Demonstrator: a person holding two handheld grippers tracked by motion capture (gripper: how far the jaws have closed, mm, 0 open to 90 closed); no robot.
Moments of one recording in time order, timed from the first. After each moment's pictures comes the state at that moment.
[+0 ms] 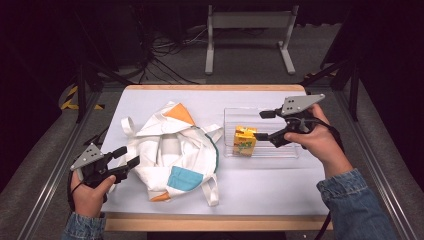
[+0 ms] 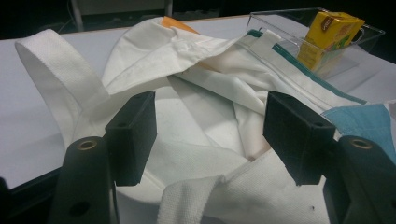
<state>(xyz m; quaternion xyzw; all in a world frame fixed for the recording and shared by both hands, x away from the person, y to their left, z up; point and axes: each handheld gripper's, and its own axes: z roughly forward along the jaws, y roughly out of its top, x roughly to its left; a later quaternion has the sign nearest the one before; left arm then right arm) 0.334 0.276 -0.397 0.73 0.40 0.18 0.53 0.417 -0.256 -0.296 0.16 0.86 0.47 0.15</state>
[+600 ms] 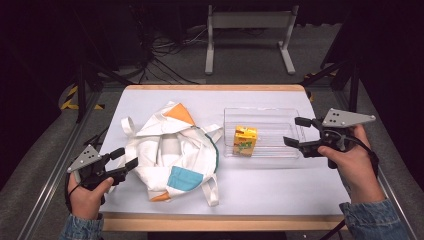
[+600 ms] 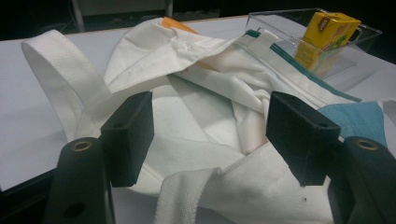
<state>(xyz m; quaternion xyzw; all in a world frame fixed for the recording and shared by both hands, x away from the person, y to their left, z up) 0.328 0.280 -0.395 0.73 0.40 0.18 0.53 0.365 -0.323 -0.301 0.27 0.79 0.51 0.20</state>
